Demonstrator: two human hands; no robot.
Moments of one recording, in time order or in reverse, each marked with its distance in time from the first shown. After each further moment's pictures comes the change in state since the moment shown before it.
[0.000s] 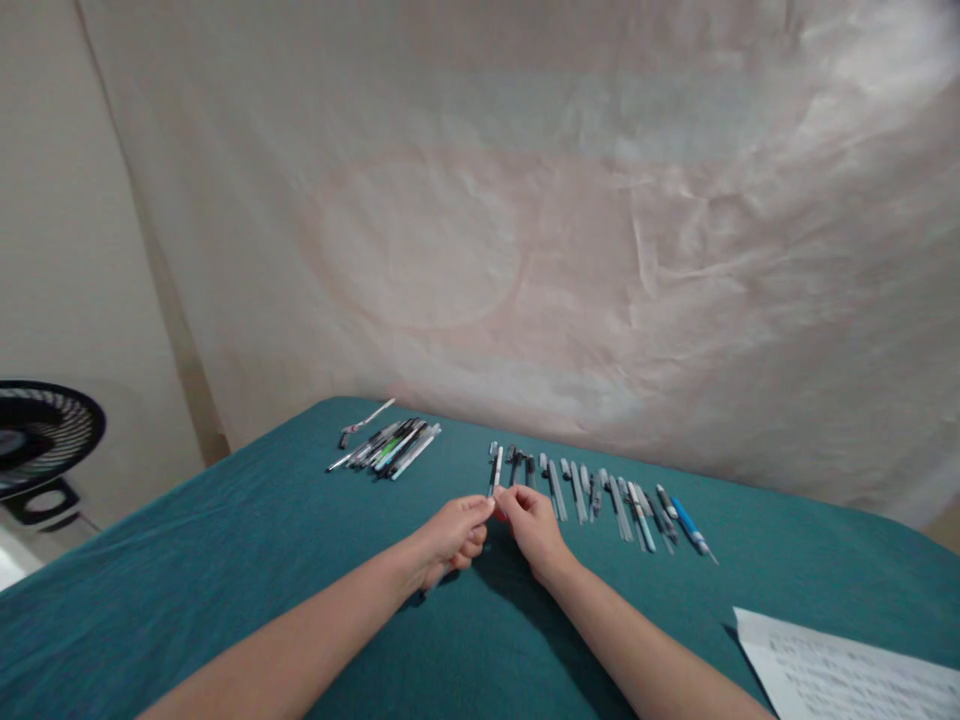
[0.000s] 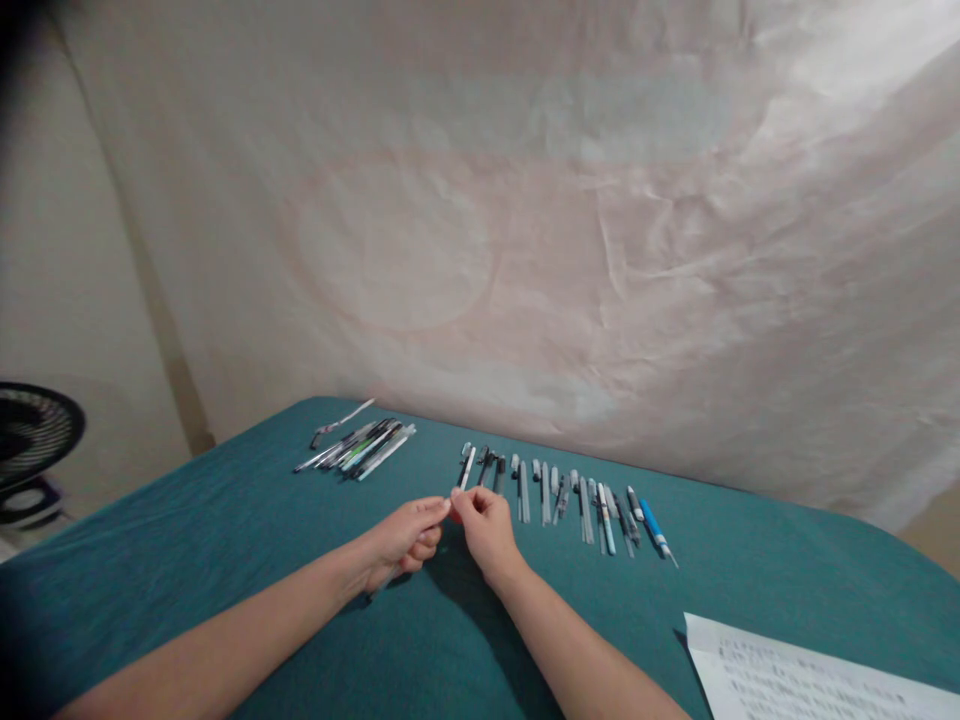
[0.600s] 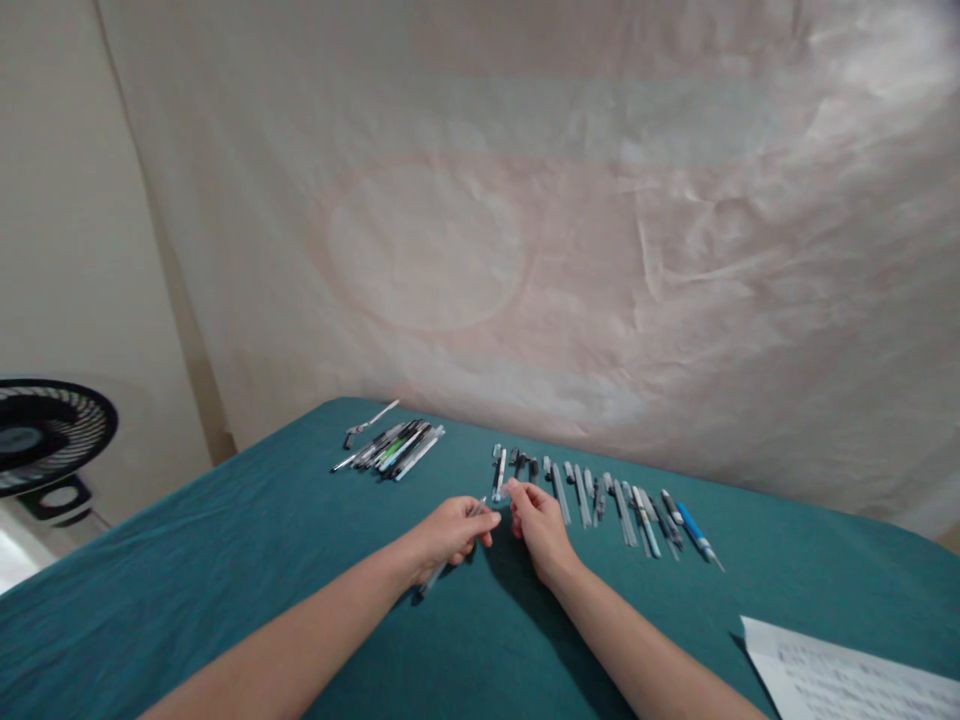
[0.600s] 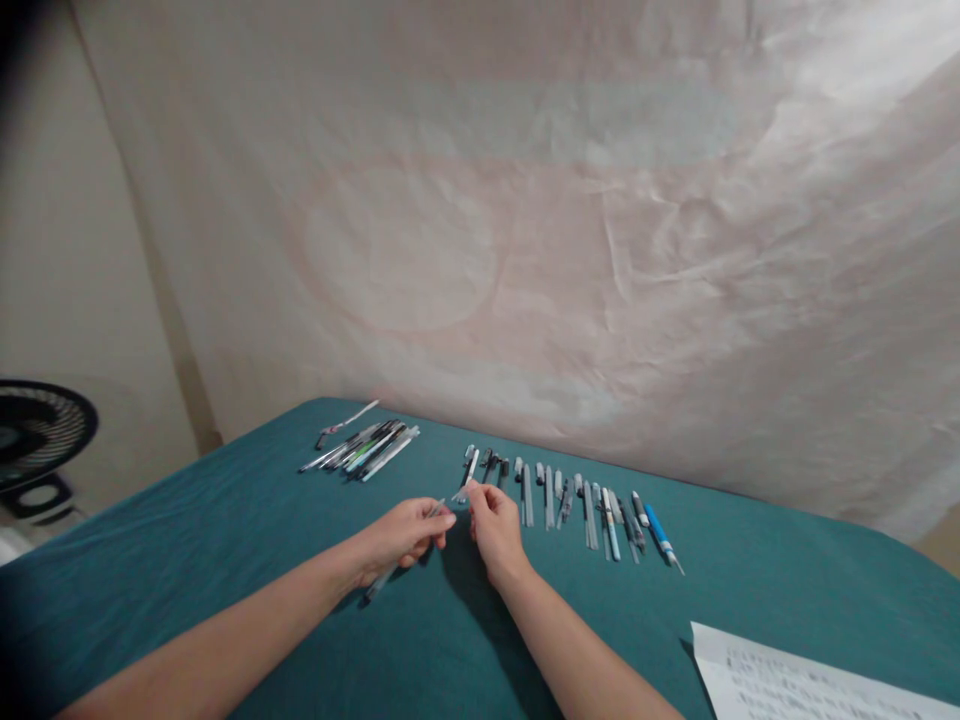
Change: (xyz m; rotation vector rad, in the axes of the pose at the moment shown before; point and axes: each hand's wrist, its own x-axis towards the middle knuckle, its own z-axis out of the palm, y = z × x) left_hand -0.013 0.012 0.002 0.254 0.132 0.060; right_hand 0.002 0.000 0.001 0.209 0.068 0.132
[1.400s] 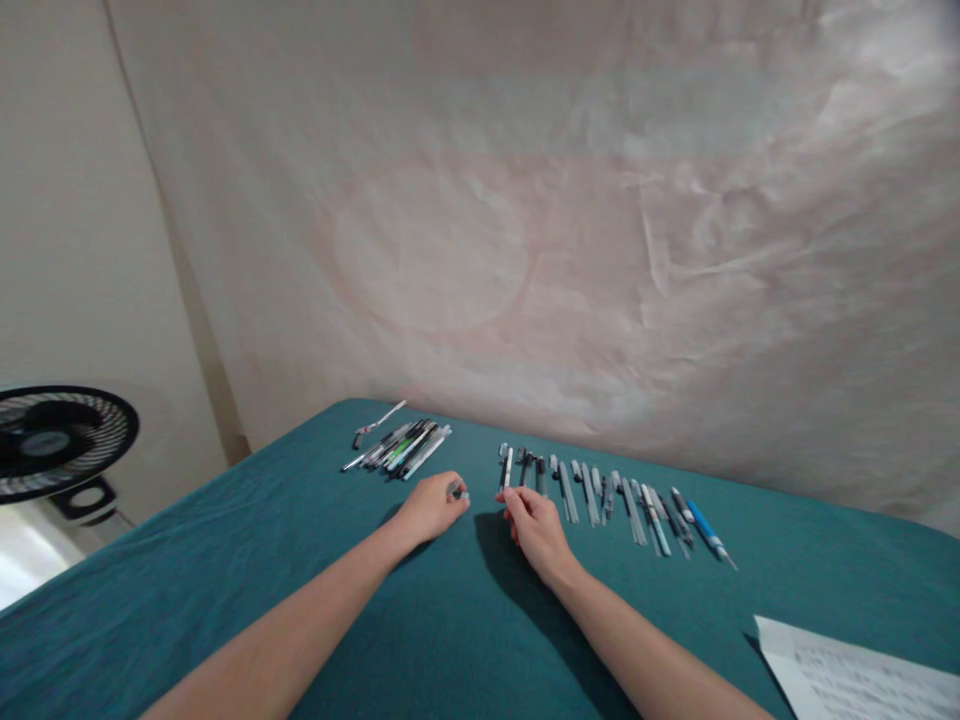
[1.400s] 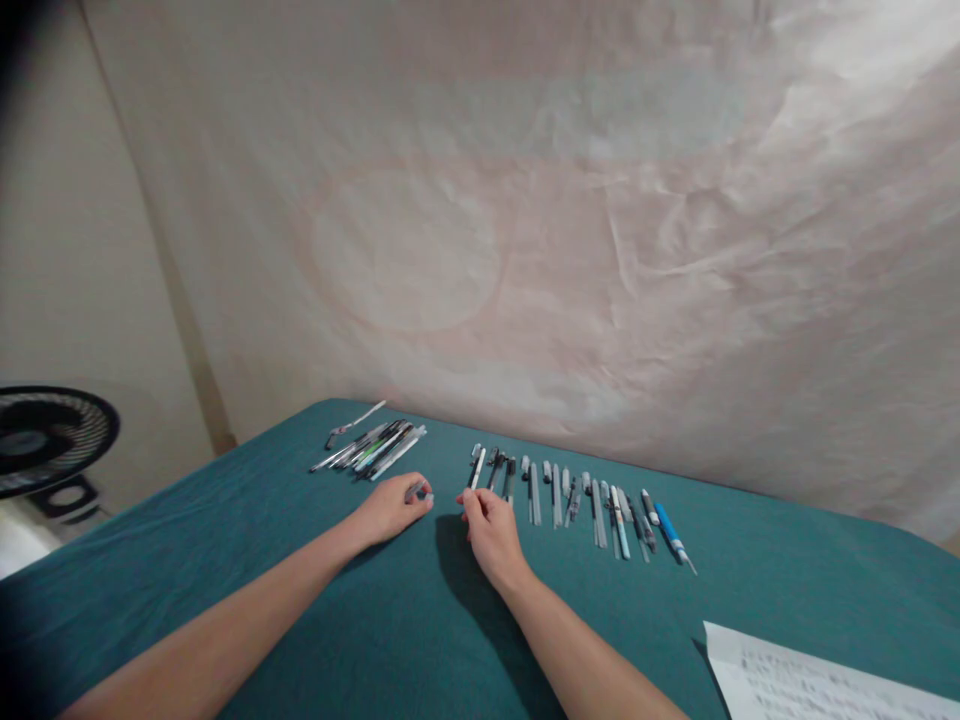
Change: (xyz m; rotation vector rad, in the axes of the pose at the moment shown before) left_hand 0.024 -0.016 -0.054 0.722 0.393 0.325; right_hand -0.003 0.007 0.002 -0.282 -0.079 -0.103
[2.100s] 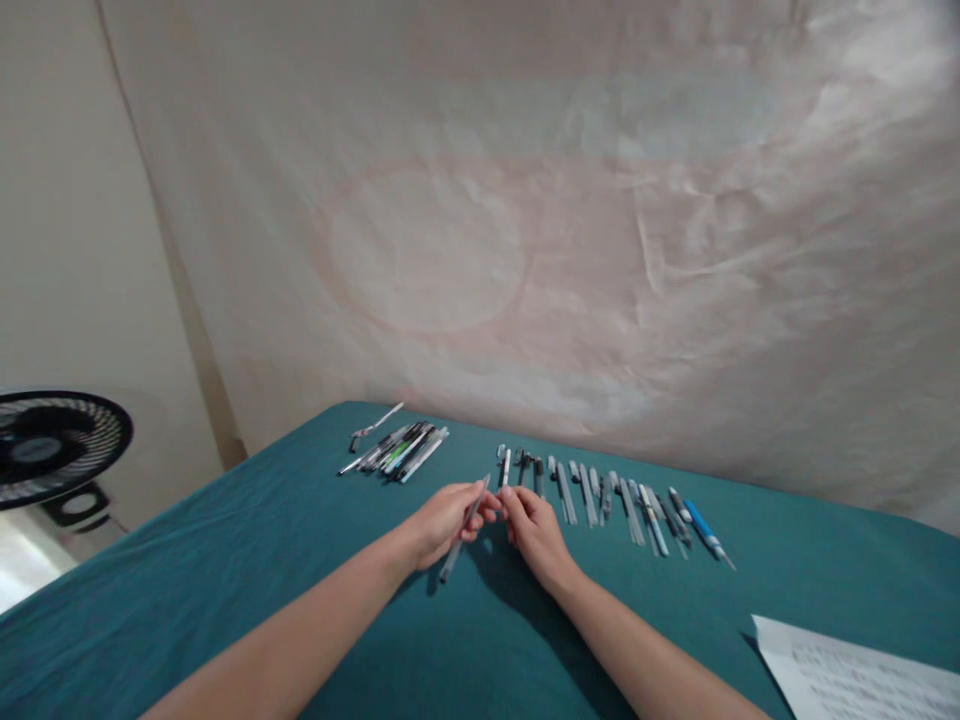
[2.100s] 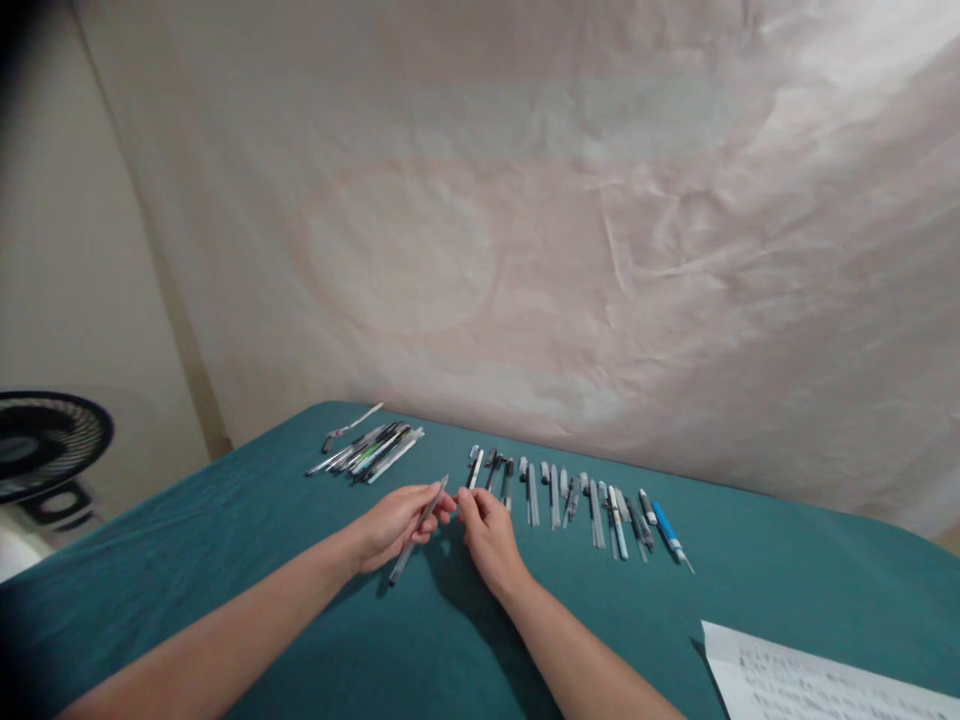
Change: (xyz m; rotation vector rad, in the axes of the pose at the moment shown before) left_hand -0.018 0.045 0.009 -0.988 -0.306 -0.259; right_hand -0.006 -0.014 -0.001 0.048 -0.048 -0.063
